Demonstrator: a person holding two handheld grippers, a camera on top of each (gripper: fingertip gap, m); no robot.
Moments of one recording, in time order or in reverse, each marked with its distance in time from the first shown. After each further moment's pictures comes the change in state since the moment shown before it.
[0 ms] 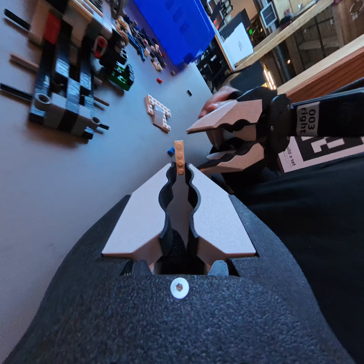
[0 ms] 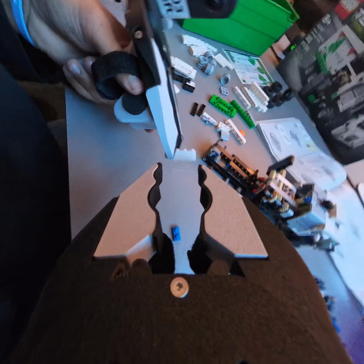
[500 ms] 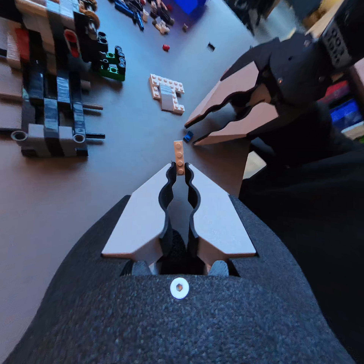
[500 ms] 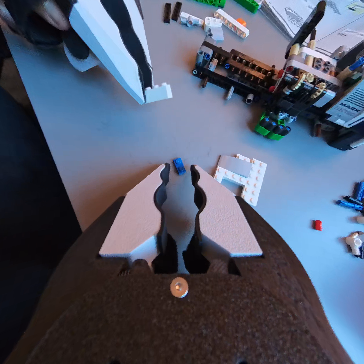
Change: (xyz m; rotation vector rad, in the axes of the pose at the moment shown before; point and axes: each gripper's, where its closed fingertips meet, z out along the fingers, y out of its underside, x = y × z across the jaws) left arm -0.014 0.016 0.021 -0.185 -0.196 0.295; right arm -0.004 0.082 -0.019 -0.202 0.011 0.329
